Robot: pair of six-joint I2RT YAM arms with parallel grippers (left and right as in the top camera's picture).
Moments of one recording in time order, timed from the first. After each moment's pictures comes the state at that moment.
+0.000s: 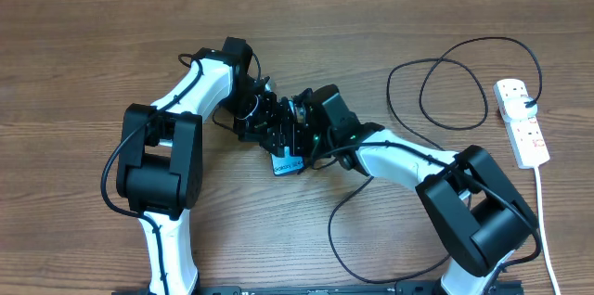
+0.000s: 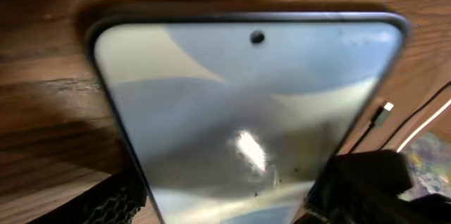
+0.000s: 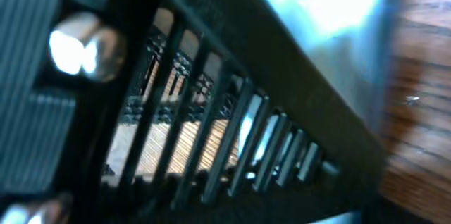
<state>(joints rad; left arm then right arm) -0.23 2.16 1.51 -1.00 0.60 -0.27 0.63 1.88 0.98 0.02 -0.47 0.68</state>
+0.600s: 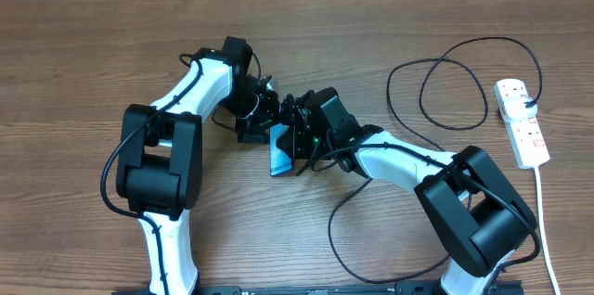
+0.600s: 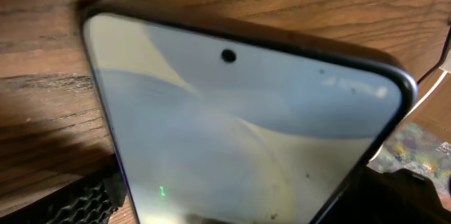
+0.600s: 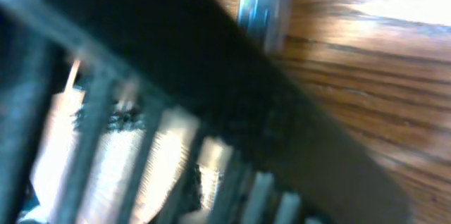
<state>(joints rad) -0.23 2.16 1.51 -1.00 0.65 -0.26 0.64 1.88 0.97 0.01 -0.41 0.71</state>
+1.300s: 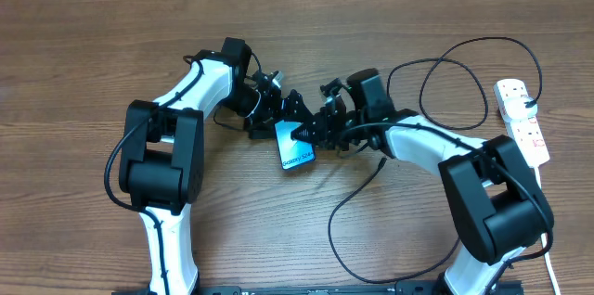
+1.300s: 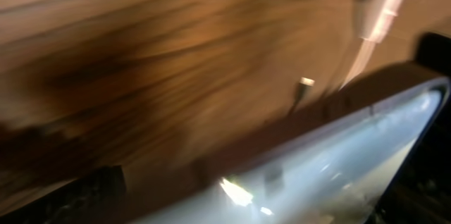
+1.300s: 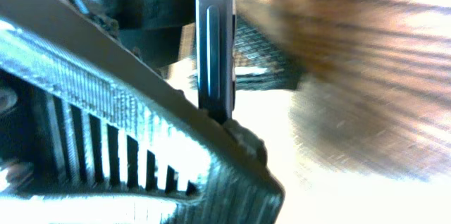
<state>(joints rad) -0.22 2.20 1.51 -0.94 0.91 -0.12 0.40 1.88 0.97 0.00 -0.92 0.72</state>
